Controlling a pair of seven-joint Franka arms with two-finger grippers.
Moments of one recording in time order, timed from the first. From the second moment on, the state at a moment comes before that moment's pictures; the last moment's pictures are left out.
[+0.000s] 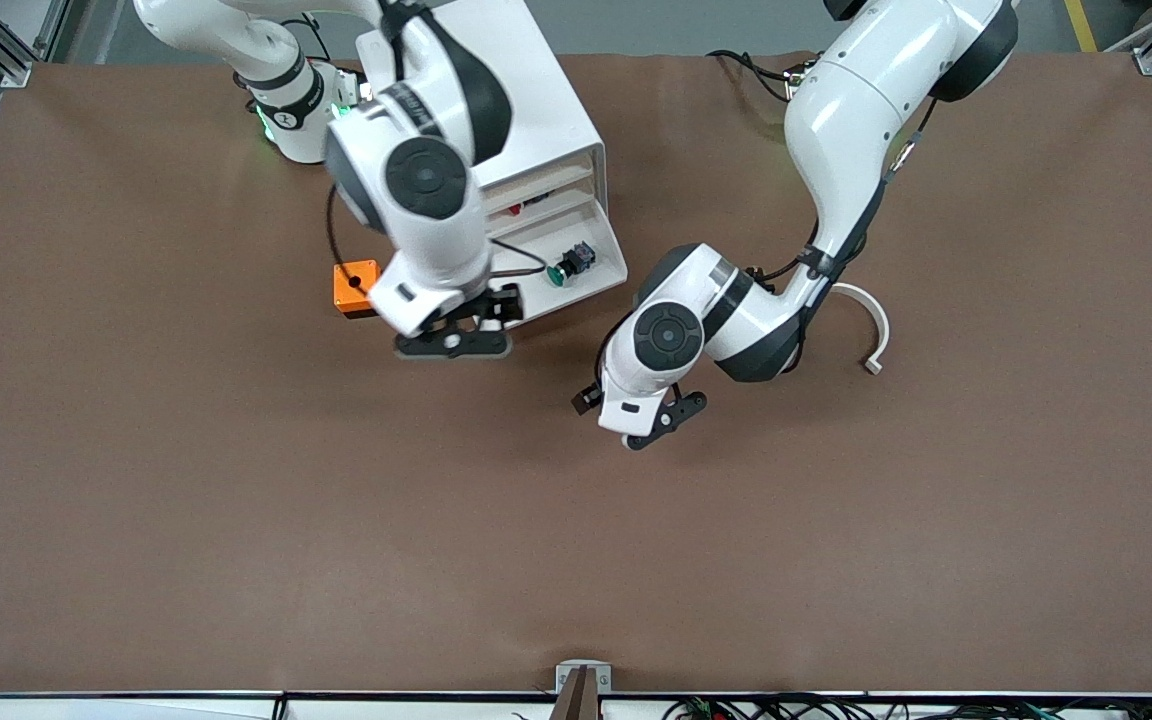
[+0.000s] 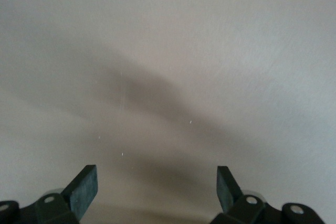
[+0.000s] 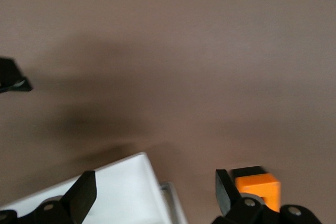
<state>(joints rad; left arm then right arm) -0.43 0.82 -0.33 -1.31 0.04 2.05 -1.24 0.60 0.37 -0.05 -1.50 -0.02 1.76 0.49</state>
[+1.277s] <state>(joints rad) -0.53 0.79 -0.42 -1.43 0.04 2.05 -1.28 -0.02 0.28 -0.04 -1.33 -0.06 1.32 -0.13</state>
